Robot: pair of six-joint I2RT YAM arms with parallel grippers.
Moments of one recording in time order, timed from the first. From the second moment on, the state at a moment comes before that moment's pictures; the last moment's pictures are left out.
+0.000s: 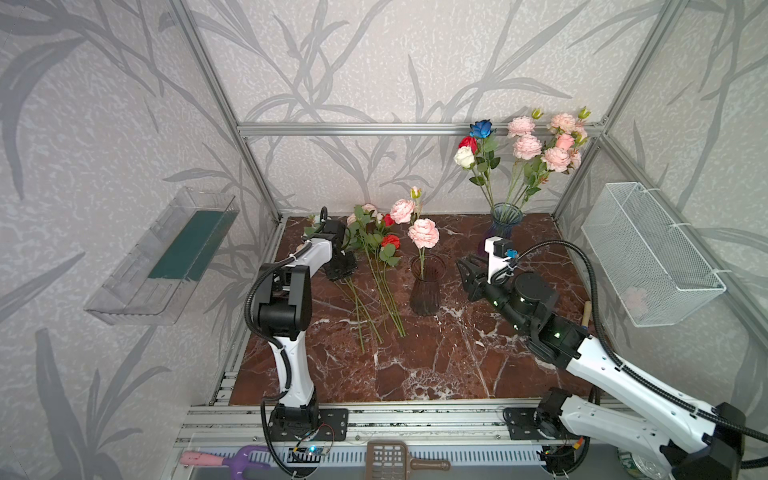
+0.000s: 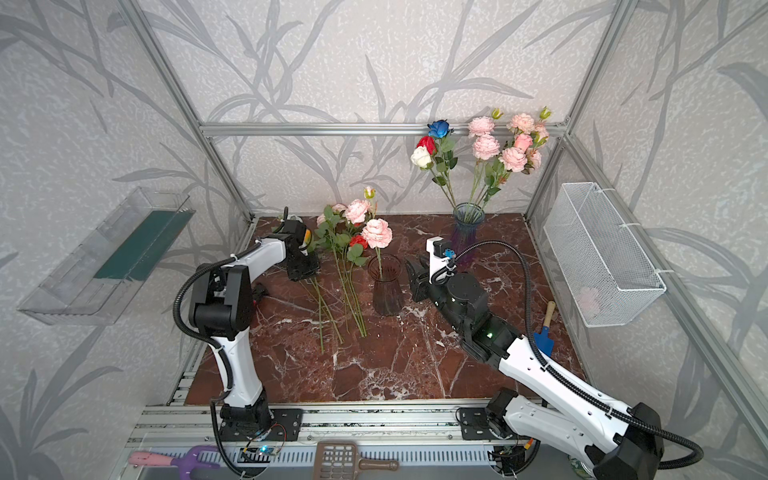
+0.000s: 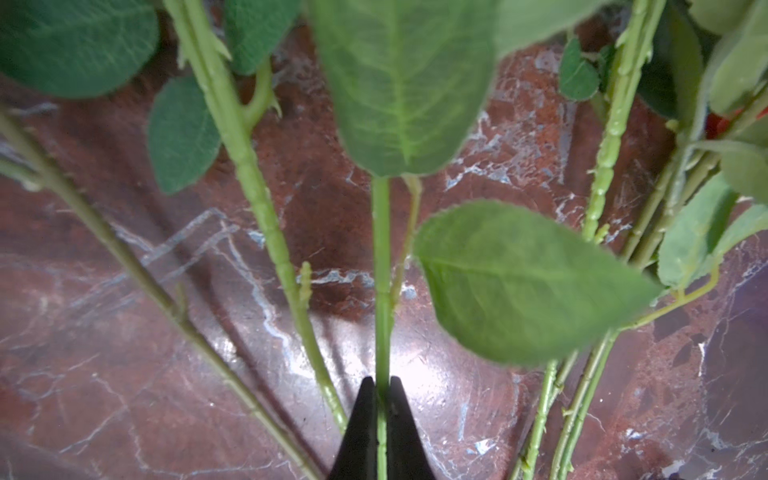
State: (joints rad) left arm -0.08 2.02 1.49 -0.74 0.13 -0.46; right arm 0.77 0.95 0.79 0.09 0.24 0.26
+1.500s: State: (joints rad) left arm -0.23 0.99 1.00 0.19 0.70 -0.59; right arm 1.04 1.57 1.64 -0.30 0.09 0.00
